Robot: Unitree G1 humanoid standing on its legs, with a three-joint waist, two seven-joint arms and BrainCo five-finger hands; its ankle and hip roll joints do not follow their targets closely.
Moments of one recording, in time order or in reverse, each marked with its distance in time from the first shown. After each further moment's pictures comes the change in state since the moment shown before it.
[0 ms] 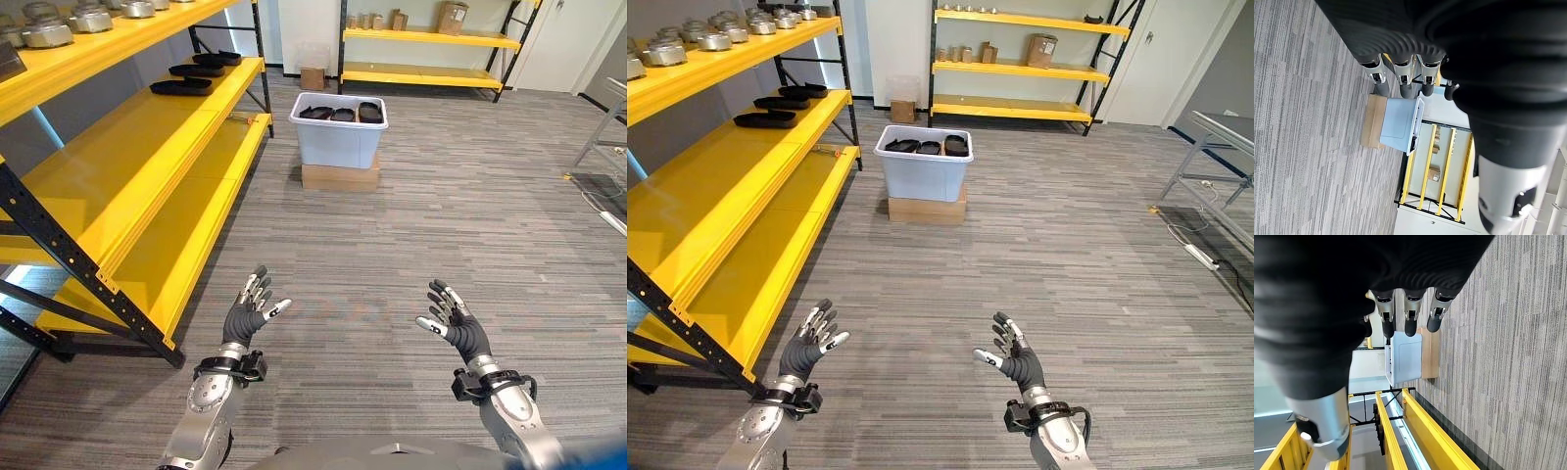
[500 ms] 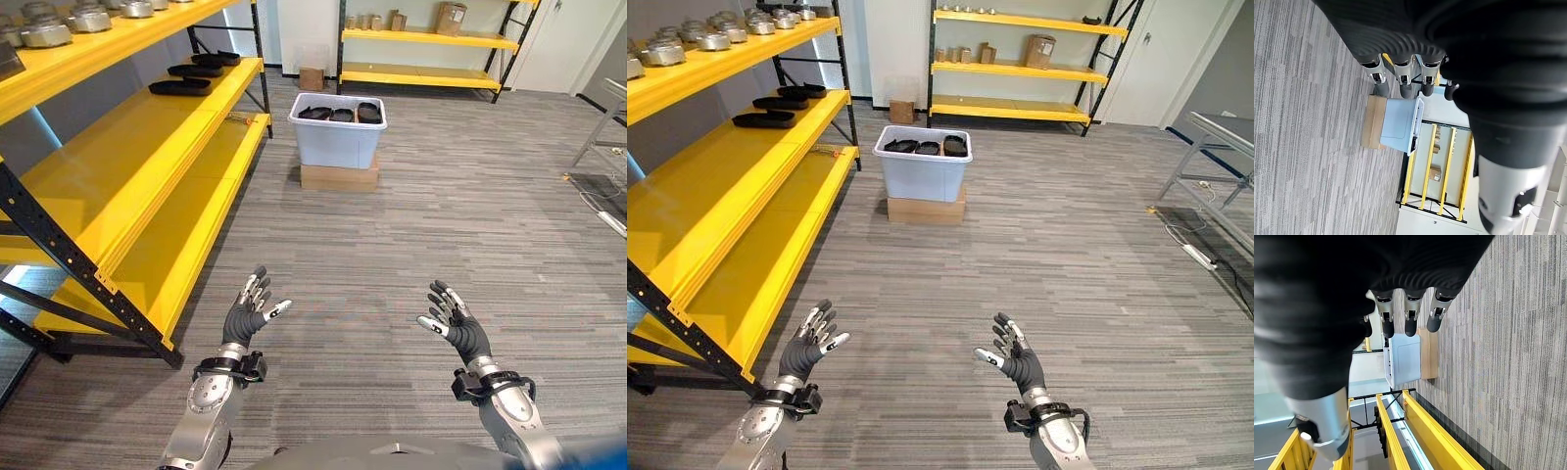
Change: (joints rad) left arm 0.001 0.001 0.000 0.000 0.018 0.000 0.002; right arm -0.004 0.000 0.003 0.001 0.015 0.001 0.001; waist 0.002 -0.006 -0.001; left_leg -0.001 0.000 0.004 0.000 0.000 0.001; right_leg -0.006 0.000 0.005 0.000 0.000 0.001
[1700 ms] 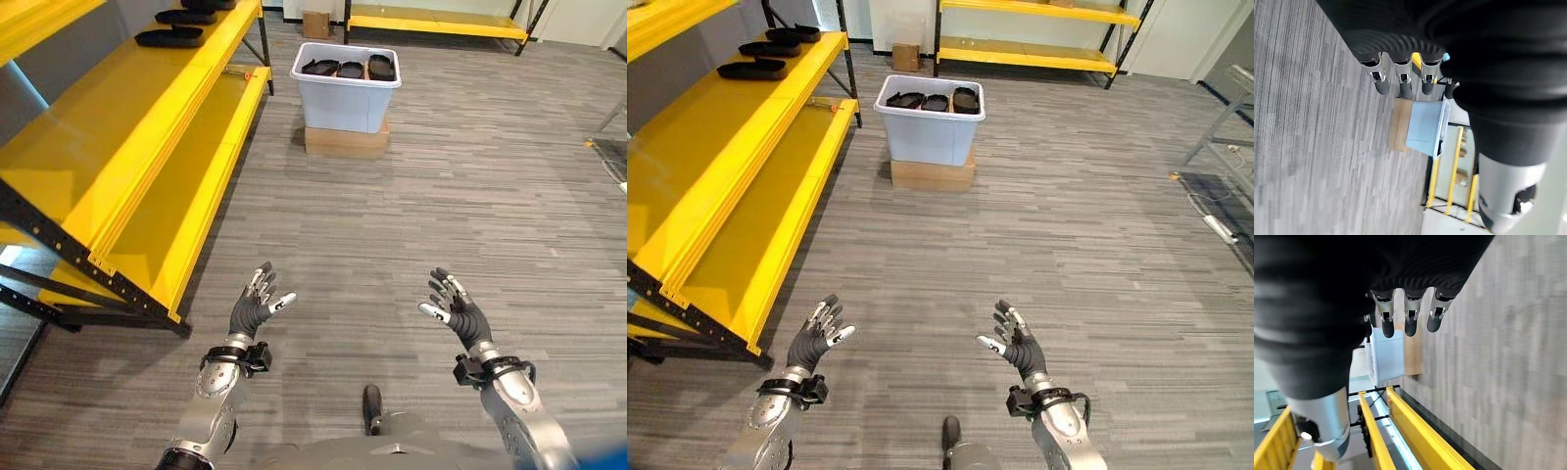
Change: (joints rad) left arm -0.085 -0.009 -0.038 0.074 -0.022 0.006 -0.007; right arm -0.090 -0.077 -0.007 0.017 0.037 -0.010 0.002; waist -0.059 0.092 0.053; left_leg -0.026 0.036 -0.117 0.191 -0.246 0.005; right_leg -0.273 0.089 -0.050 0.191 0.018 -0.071
